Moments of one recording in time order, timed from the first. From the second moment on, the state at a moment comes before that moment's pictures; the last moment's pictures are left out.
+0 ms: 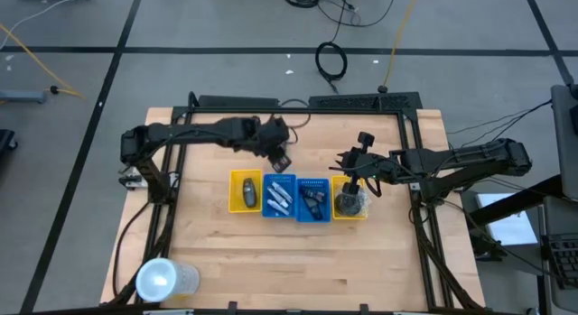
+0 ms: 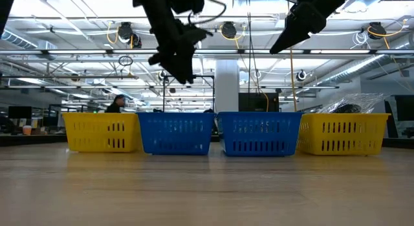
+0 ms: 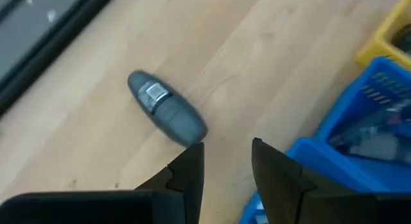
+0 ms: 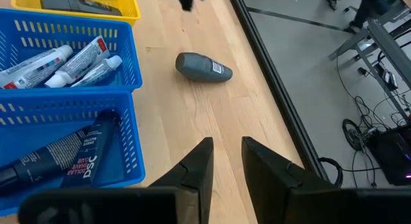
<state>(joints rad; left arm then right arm) 0.23 1.72 1.45 -0.78 -0.17 -0.37 0.07 1.14 0.91 -0.50 0.55 -0.04</state>
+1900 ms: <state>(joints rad) 0.42 2.10 1.45 -0.61 -0.06 -0.56 0.07 1.14 0.88 -0.46 0.55 -0.01</state>
